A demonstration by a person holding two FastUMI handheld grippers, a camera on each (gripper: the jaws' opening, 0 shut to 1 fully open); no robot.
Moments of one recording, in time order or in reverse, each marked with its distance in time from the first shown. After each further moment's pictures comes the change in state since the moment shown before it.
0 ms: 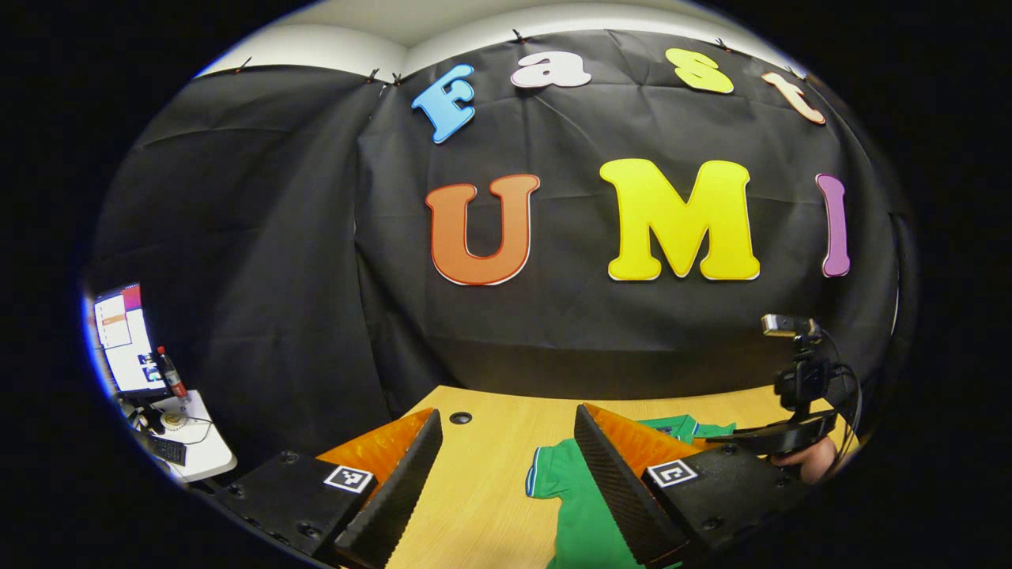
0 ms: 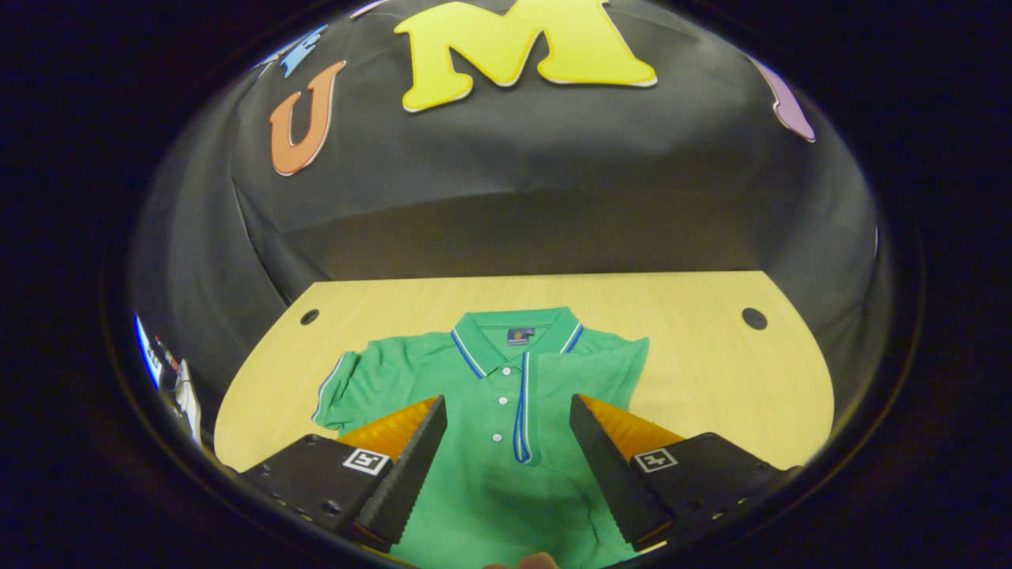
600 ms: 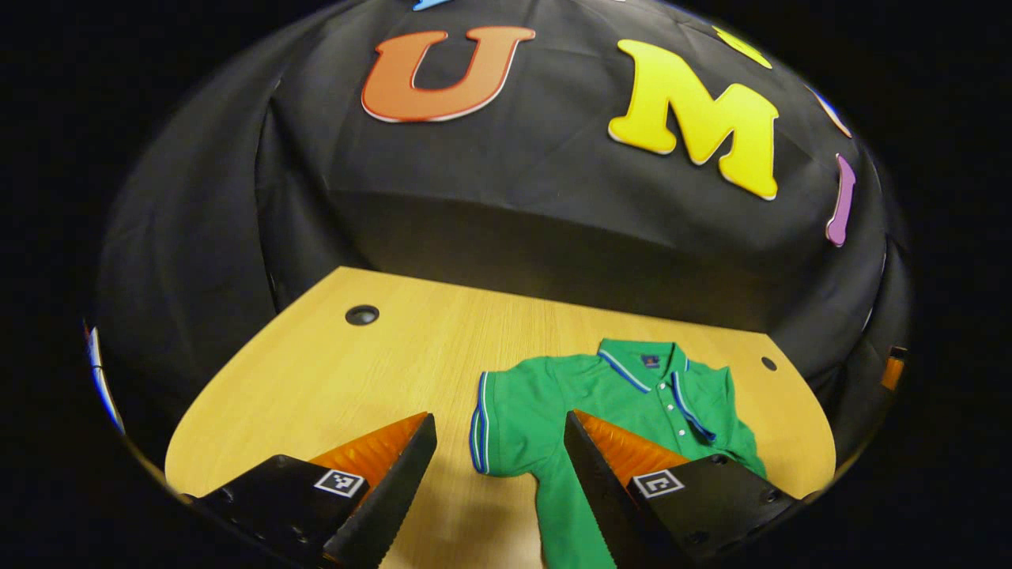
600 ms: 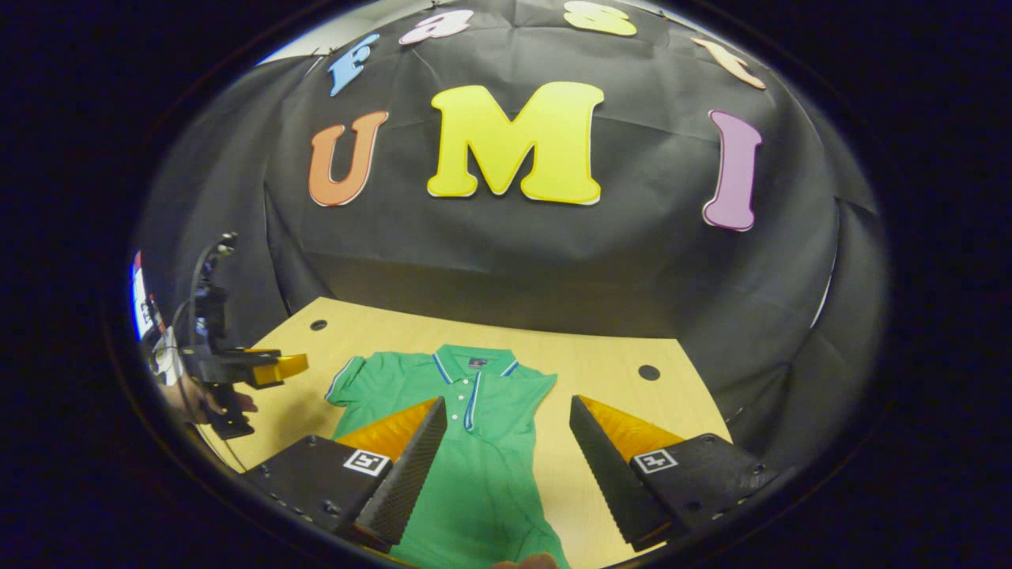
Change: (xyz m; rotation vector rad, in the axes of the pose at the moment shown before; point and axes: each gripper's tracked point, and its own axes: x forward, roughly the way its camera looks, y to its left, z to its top) left arm 0.153 -0.029 -0.180 -0.100 0.430 -0.268; right arm -0.186 -0.032 0.014 -0.168 -0.175 -0.108
